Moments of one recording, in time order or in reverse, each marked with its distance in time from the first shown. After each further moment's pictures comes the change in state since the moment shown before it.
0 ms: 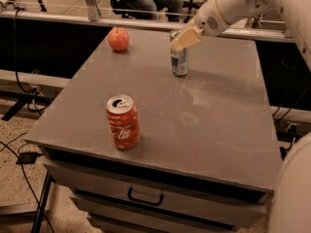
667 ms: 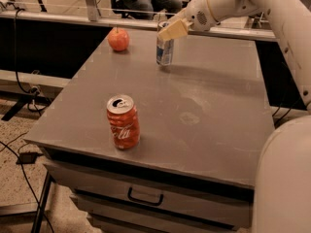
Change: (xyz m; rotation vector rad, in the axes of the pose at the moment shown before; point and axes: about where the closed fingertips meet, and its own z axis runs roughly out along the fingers) arm -0.041 -0.010 0.024 -0.045 -0.162 -0.010
